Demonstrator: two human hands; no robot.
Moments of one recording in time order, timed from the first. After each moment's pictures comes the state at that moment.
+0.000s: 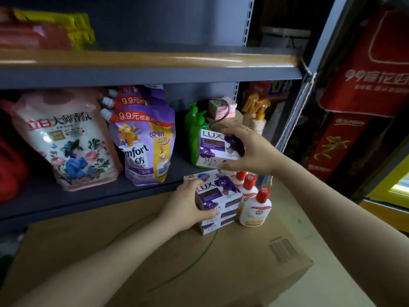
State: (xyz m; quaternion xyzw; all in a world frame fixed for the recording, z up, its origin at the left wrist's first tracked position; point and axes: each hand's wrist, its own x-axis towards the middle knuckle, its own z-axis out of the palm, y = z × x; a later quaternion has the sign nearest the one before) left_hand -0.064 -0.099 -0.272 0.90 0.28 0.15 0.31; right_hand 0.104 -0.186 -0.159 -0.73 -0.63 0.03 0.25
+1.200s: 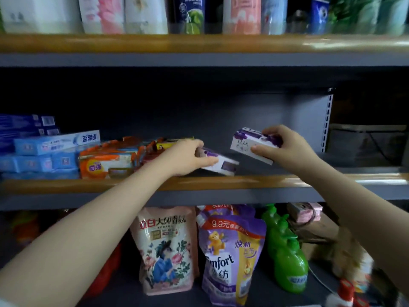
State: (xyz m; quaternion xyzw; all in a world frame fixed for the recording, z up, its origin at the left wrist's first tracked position) left_hand -0.150 0.087 0.008 0.89 0.37 0.25 0.04; right_hand 0.064 -0.018 0.002 -0.65 -0.57 -0.05 0.49
